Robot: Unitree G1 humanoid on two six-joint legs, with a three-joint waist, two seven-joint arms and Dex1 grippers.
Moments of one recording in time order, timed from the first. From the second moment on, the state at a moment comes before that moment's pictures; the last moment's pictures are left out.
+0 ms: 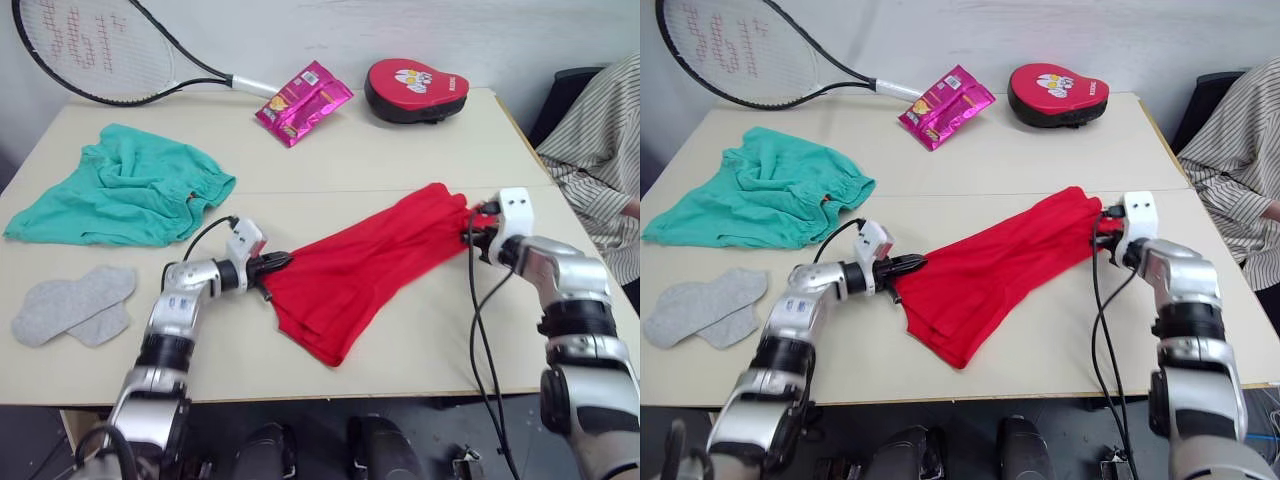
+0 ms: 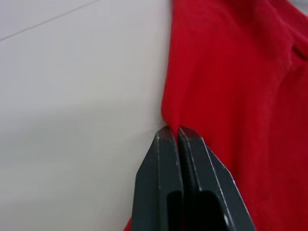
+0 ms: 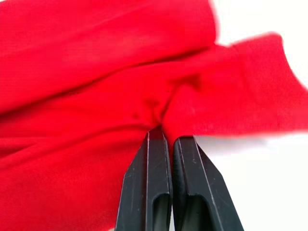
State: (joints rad) left arm -0.46 0.34 0.04 0.20 -0.10 0.33 -0.77; right arm -0.85 -0.57 -0.13 0.74 0.17 0.55 0.47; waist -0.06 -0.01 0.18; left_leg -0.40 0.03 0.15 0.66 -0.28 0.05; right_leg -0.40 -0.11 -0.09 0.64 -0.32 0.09
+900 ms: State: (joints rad) left arm -0.79 0.51 -0.09 0.30 -0.22 0.51 -0.94; right arm -0.29 -0.70 -0.20 -0.35 0.63 1.27 0.82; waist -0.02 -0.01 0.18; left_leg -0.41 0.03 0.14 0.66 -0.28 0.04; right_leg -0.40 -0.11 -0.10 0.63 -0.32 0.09
